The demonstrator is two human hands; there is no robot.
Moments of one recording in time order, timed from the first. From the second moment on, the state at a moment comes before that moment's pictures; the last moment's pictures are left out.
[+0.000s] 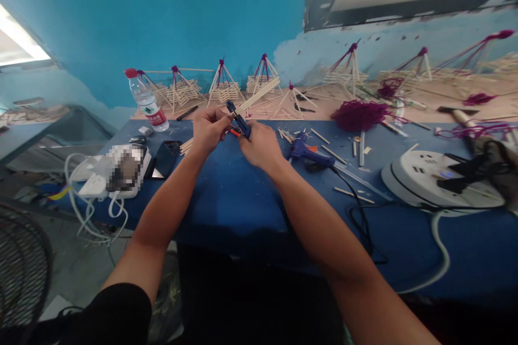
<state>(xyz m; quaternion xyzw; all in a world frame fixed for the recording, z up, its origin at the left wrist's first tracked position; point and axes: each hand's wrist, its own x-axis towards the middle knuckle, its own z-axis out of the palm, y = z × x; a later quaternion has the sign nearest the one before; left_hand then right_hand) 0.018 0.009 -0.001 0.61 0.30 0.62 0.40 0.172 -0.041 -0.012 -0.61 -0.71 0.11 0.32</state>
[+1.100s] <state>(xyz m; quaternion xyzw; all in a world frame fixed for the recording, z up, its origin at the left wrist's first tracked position) 0.018 0.012 -0.005 0.63 0.32 0.62 0.35 0.166 -0.045 -0.009 -0.66 -0.68 0.09 0.29</state>
